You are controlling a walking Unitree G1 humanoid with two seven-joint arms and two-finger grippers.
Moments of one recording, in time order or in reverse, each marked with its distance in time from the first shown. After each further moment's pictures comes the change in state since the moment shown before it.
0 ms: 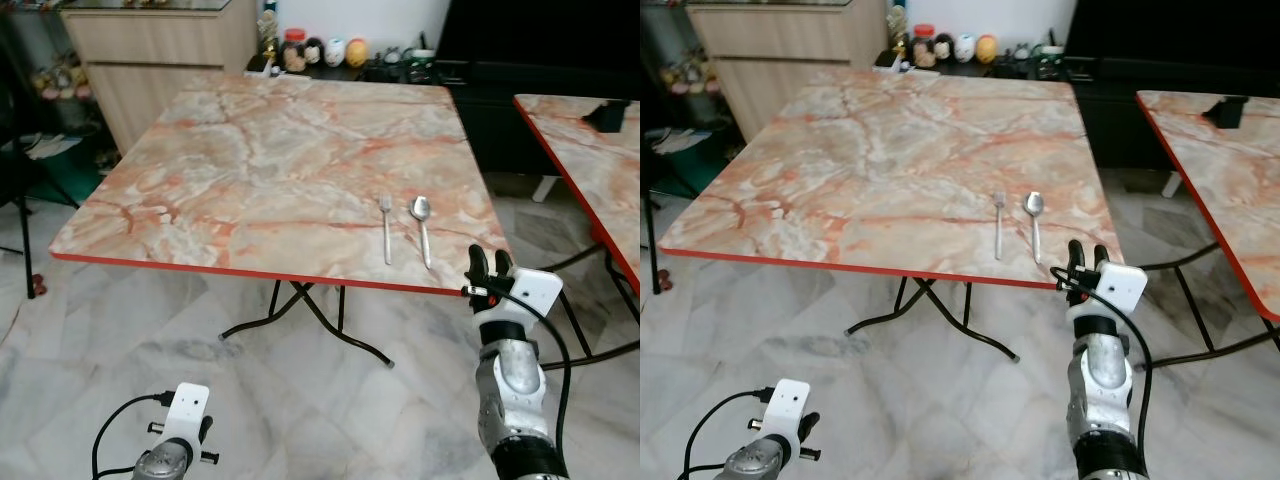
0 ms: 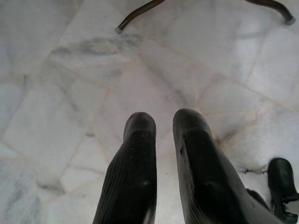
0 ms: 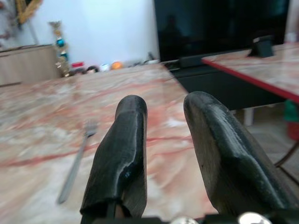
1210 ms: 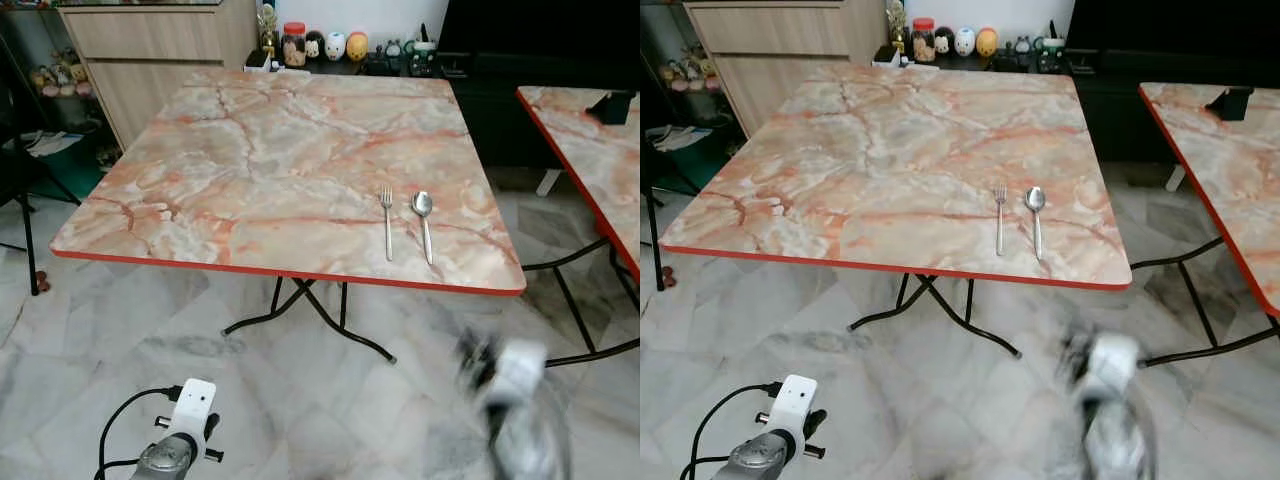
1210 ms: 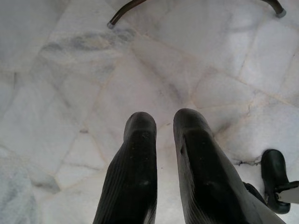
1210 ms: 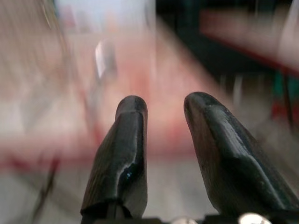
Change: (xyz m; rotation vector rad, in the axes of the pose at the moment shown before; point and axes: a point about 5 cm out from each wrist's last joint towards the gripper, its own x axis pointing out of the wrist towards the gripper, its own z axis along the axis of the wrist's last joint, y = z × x) left arm 0.001 -0.004 0.002 0.039 0.012 -0.055; right arm -0.032 -0.027 -0.030 -0.088 0.089 0.015
